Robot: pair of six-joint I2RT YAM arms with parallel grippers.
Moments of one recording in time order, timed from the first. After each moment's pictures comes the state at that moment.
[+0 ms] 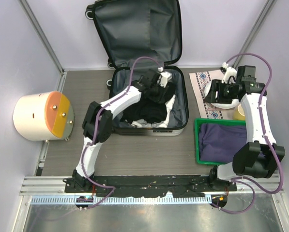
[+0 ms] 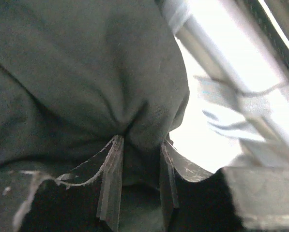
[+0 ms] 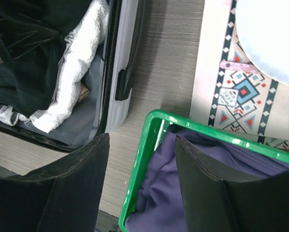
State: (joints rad) left arm -0.69 2.24 1.97 -0.50 0.12 -0.05; right arm -0.19 1.41 1.42 -0.95 -0.47 -0.10
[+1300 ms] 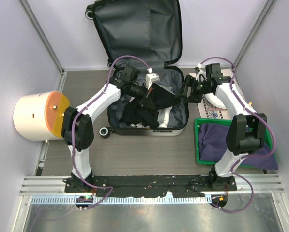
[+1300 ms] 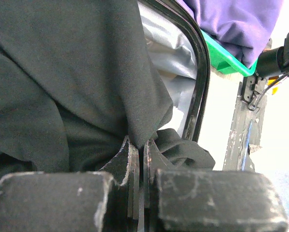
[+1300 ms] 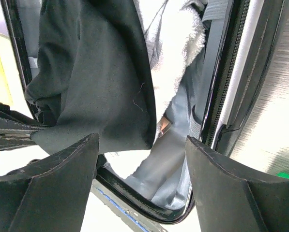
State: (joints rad) left arm -0.52 1.92 1.69 -0.66 0.83 0.21; right arm 0.07 1.72 1.43 -0.69 -0.62 0.34
